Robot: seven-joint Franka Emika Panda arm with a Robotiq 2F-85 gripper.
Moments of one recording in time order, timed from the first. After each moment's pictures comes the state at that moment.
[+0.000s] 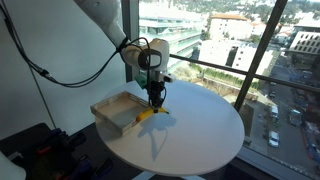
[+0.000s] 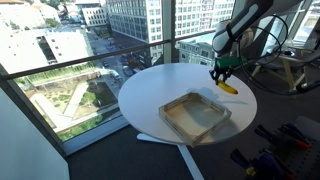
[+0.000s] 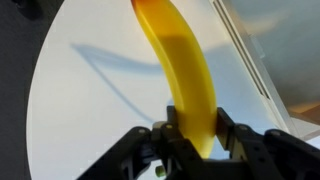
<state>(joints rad) -0.06 0.51 -0.19 -1.96 0.01 2.34 0.36</state>
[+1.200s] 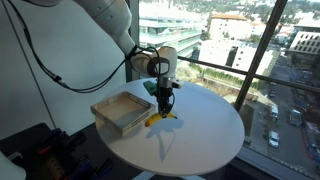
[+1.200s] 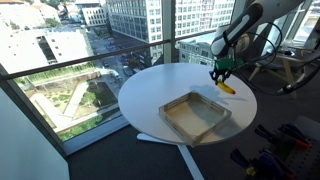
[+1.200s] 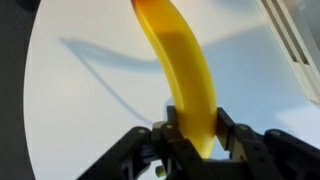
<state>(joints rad) -0.10 0.64 -0.19 -1.84 0.01 2.37 0.36</state>
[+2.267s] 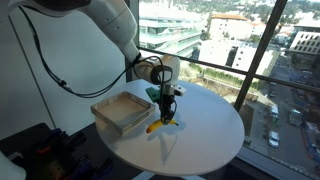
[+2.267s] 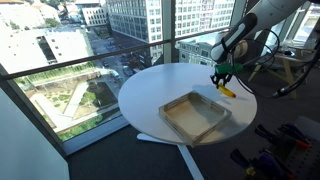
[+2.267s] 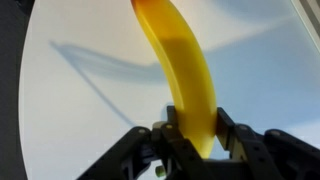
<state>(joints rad) -0.13 0.72 -0.19 -1.78 0.01 2.37 0.36</state>
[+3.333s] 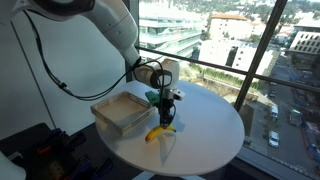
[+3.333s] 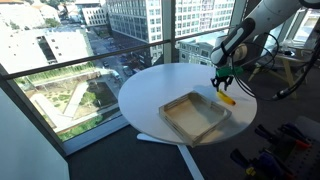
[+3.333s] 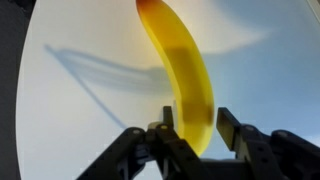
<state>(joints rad) -0.13 0.76 -0.20 -1.78 0.01 2.37 0.36</state>
